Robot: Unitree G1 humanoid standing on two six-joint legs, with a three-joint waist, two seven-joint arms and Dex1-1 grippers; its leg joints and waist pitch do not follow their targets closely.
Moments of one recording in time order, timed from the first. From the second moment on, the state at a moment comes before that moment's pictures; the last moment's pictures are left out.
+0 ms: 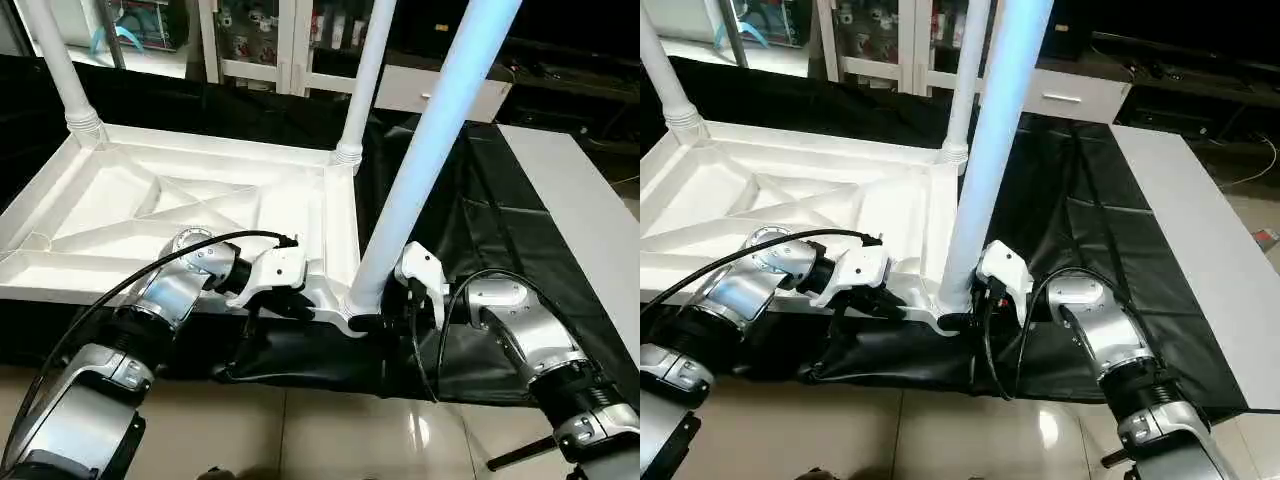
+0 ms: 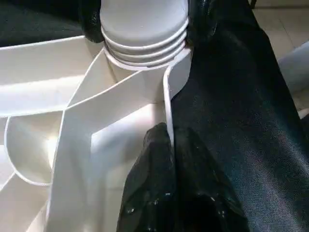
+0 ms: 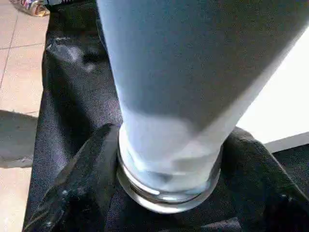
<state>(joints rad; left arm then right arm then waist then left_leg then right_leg) -0.71 0.42 -0.38 0.65 0.15 -0.09 -1.36 -0.50 -0.40 0.27 0.49 0.14 0.08 1.14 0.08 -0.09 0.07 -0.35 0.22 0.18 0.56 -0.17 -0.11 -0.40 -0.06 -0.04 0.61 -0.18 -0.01</state>
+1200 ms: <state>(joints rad) -0.88 0.16 -0.33 0.99 0.28 -0.01 -0.66 -0.61 0.05 -0.03 0.72 0.12 0.01 0.16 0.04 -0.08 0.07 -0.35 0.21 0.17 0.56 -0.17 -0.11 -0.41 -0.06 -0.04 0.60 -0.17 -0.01</state>
